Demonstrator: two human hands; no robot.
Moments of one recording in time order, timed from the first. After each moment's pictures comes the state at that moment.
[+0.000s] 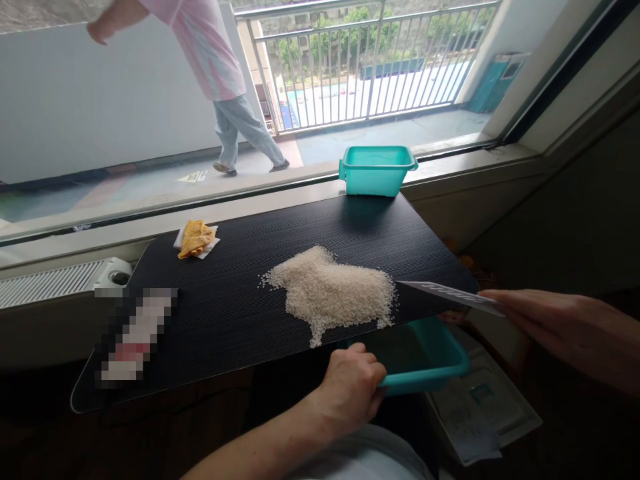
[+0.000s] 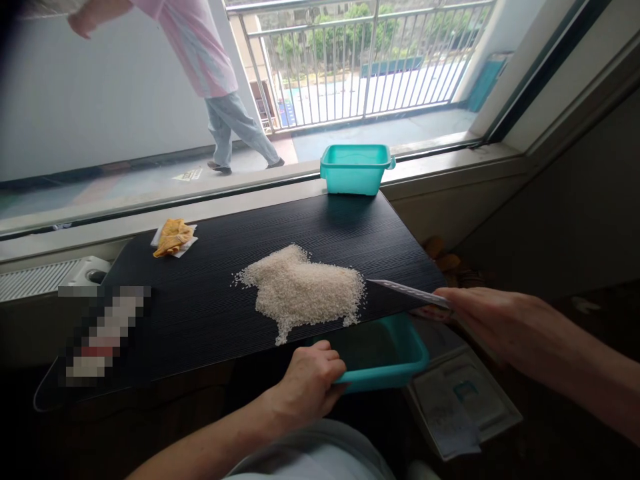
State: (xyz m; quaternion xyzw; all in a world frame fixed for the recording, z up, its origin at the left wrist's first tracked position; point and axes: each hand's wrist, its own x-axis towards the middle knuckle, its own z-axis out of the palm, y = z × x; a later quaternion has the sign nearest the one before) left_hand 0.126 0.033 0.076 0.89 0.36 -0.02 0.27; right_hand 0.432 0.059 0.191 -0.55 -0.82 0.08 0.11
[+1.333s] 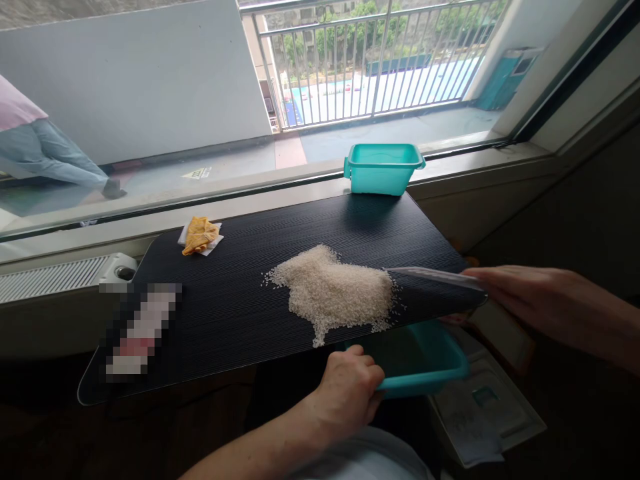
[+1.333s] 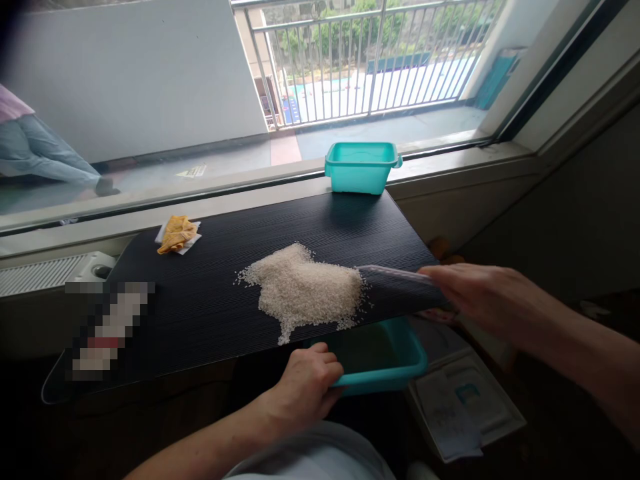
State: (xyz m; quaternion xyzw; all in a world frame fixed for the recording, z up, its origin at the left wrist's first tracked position) left_hand 0.118 0.031 0.075 0.89 0.37 -0.03 0.27; right_hand 0.429 0.091 0.185 -0.52 -0.85 0.07 0.08
